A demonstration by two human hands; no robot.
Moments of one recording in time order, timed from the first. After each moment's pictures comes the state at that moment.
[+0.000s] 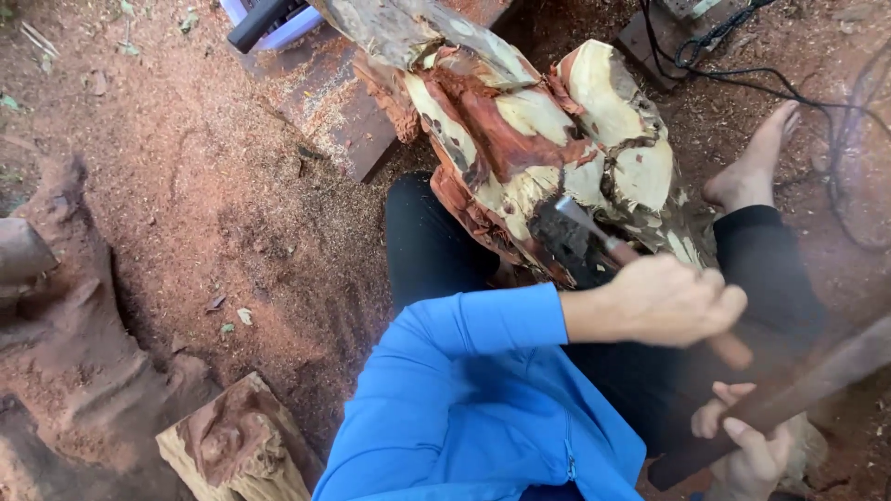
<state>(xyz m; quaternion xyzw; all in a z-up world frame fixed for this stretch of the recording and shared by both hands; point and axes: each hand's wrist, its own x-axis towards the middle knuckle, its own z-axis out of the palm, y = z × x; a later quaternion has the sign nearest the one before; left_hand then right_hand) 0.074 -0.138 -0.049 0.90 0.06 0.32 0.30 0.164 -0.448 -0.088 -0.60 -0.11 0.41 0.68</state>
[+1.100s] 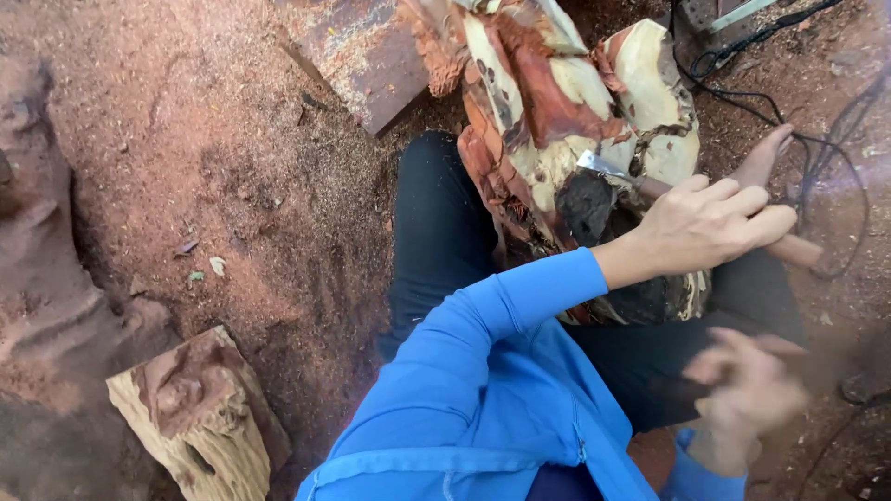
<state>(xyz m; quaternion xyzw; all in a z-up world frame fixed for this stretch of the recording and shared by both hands) 0.100 -0.100 -0.054 0.81 0.26 0.51 0.12 0.144 -0.330 -0.016 -0.72 -0.15 0.23 0.64</state>
